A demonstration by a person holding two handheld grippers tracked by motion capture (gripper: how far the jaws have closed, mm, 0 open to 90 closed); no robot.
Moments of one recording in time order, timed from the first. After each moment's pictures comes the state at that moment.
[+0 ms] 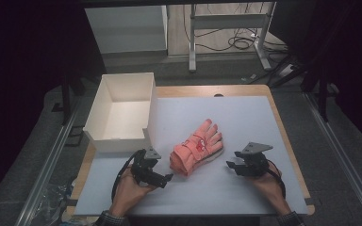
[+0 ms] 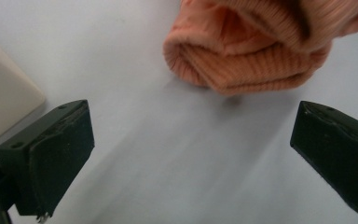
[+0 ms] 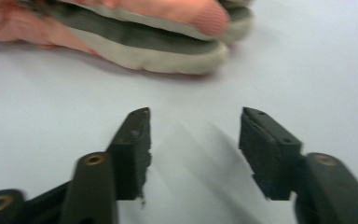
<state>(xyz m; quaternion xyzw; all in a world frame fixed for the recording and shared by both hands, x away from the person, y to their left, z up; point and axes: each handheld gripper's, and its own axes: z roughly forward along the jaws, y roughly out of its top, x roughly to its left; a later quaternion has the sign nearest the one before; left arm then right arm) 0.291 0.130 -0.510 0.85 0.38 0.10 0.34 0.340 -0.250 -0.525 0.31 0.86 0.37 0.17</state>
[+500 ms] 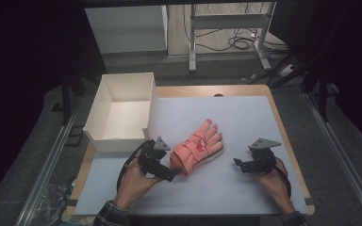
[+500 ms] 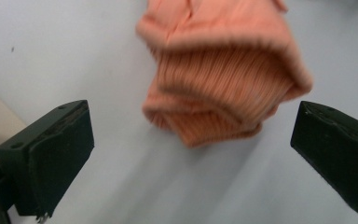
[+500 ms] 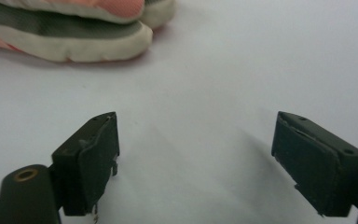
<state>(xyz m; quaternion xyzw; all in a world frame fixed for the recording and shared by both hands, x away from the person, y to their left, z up) 0.305 0.101 -0.470 0.87 0.35 0.10 0.33 0.353 -0.272 -0.528 0.37 0.84 0.35 0.19</state>
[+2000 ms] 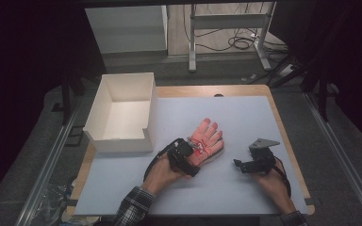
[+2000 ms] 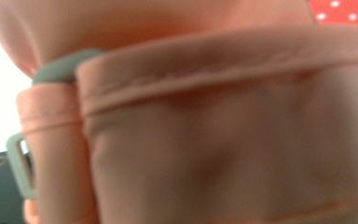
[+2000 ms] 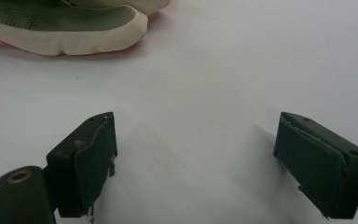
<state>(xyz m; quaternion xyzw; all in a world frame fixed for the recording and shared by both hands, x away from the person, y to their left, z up) 0.353 0.029 -0.521 0.91 0.32 0.07 0.24 0.356 -0.272 -0.531 0.37 0.84 0.34 0.18</state>
